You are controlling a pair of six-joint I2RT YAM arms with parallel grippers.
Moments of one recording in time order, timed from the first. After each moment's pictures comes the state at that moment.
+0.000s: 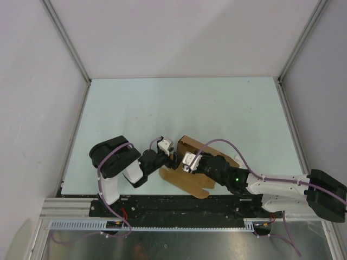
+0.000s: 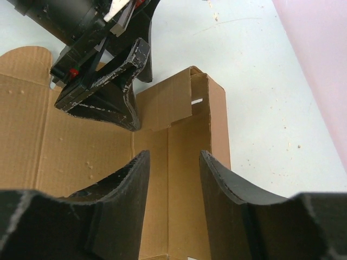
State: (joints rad) left arm -0.80 1.88 0.26 1.39 0.04 -0.17; right arm 1.16 1.09 0.40 0.36 0.32 -0.51
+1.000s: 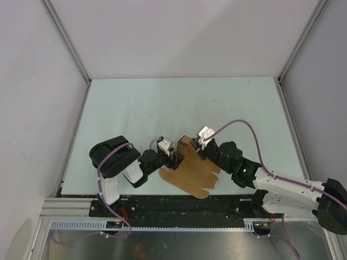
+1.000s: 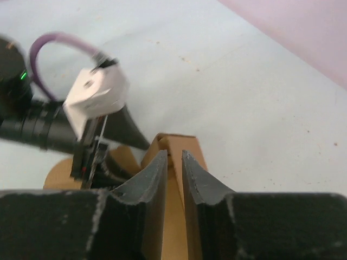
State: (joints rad) left arm -0.80 1.88 0.26 1.39 0.04 -0.18; right arm 1.02 0.97 0.50 0.35 0.21 -0.17
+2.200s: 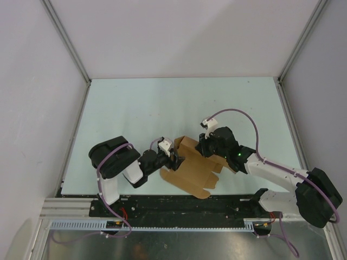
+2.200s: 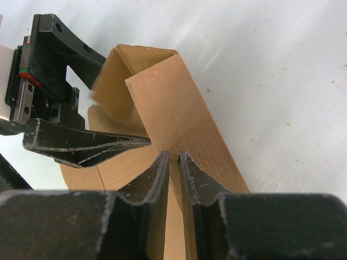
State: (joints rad) left arm -0.80 1.87 0.26 1.39 0.06 -0.18; right arm 0.74 1.19 0.61 0.06 -0.06 0.26
